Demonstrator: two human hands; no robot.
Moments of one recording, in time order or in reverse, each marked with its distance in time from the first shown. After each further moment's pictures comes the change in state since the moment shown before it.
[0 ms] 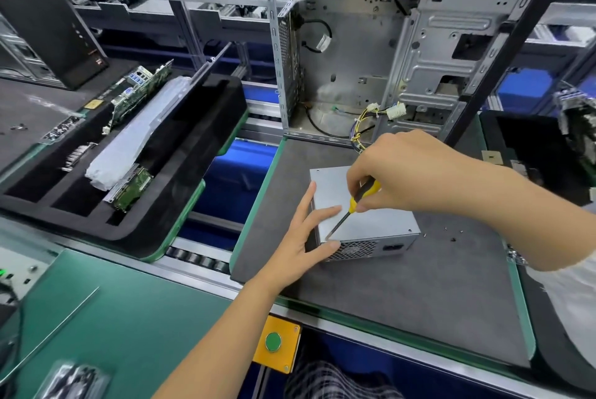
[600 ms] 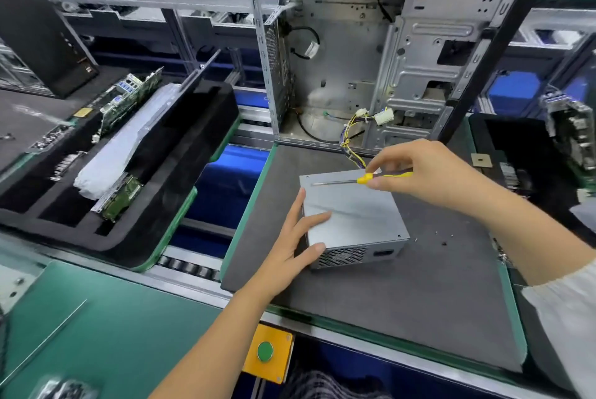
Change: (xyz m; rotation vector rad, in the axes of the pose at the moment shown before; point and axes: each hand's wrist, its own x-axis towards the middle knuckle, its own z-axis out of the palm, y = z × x) left_hand -0.001 0.007 0.001 -0.035 0.000 -0.013; right_hand -0.021 0.056 0.047 0.709 0.143 0.398
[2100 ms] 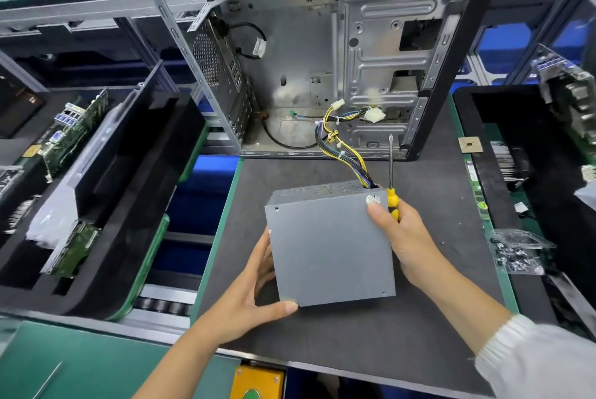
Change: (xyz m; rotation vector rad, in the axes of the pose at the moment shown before) left_hand 0.015 0.003 -0.029 -0.029 -0.266 -0.316; right_hand 0.002 0.090 0.095 1.211 0.224 0.268
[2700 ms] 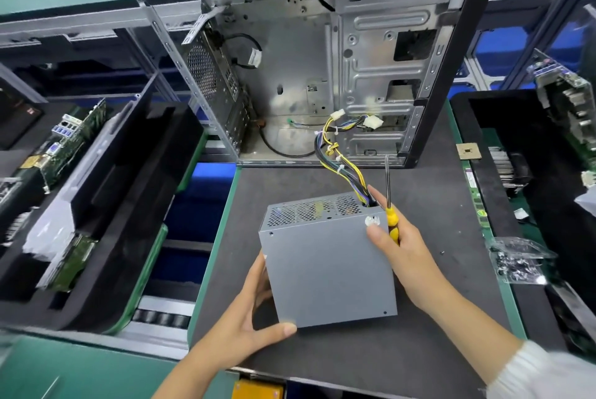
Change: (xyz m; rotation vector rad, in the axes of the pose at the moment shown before) left_hand -0.007 -0.005 0.009 -0.006 0.049 0.022; right_hand -0.016 -0.008 0.004 -0.116 -0.034 -0.095
